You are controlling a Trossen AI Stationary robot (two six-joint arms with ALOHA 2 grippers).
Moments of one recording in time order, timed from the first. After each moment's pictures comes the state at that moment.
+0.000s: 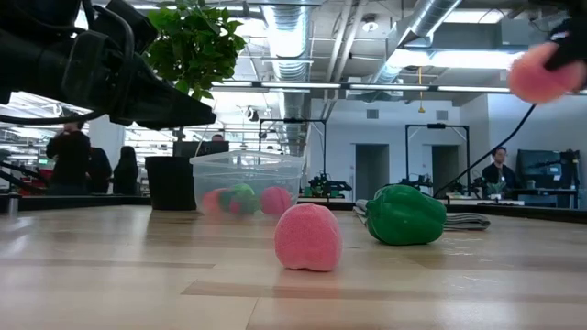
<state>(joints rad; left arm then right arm) -0.42 1.50 0.25 1.05 -0.58 -0.02 0.81 1.02 0.64 -0.58 0.64 0.95</state>
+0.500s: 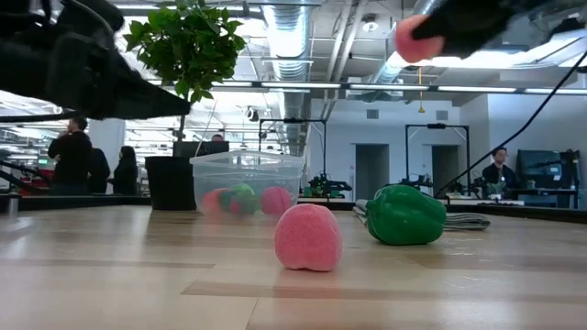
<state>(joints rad) -0.59 1.49 0.22 1.09 -0.95 0.02 0.40 1.03 0.64 -0.08 0.55 0.16</state>
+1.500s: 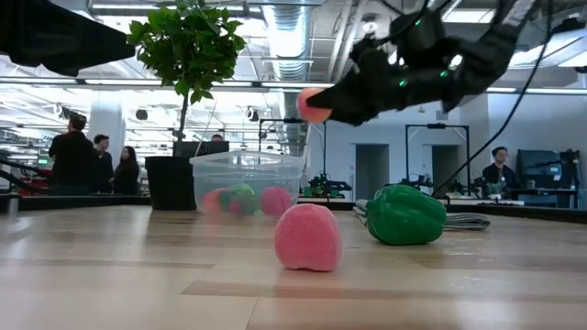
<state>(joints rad) -0.91 1.21 0.14 1.13 -1.25 0.21 -0.23 1.62 0.63 0.80 -0.22 -0.10</state>
